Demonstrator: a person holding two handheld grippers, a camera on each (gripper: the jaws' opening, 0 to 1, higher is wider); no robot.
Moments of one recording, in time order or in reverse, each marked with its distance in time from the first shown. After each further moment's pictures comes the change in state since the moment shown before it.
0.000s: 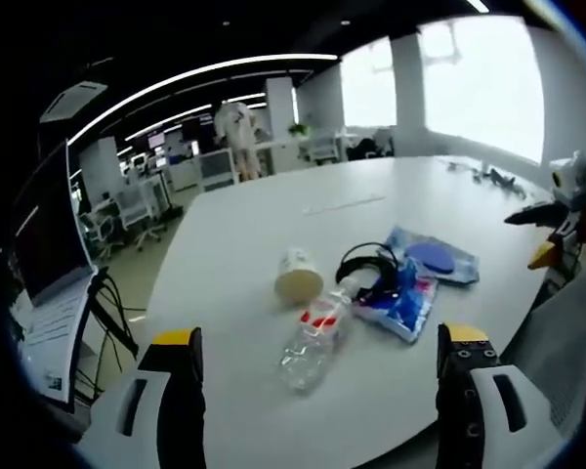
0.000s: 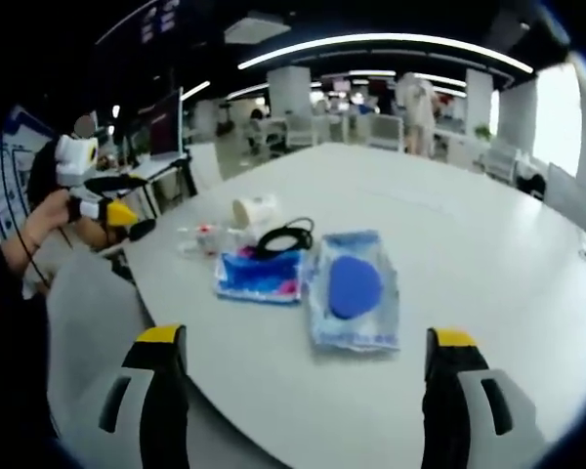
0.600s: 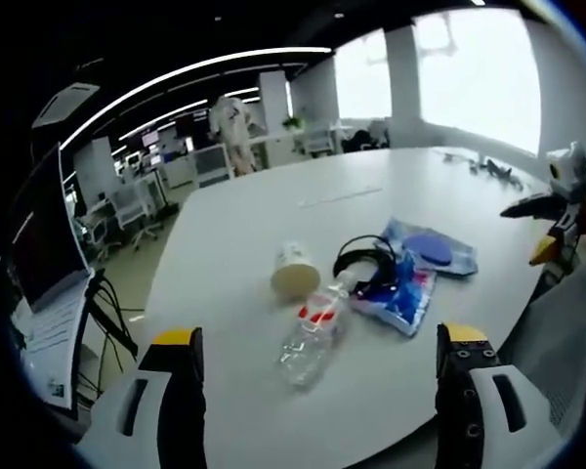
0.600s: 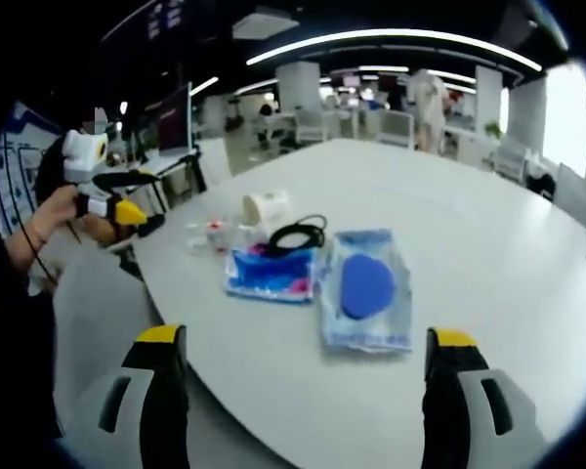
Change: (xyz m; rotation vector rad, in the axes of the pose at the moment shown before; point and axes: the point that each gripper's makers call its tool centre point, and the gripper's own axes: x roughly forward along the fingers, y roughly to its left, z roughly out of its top) left arm 0.001 0.000 -0.003 0.024 0.037 -0.016; right arm 0.003 0.010 0.003 -0.013 0.016 0.039
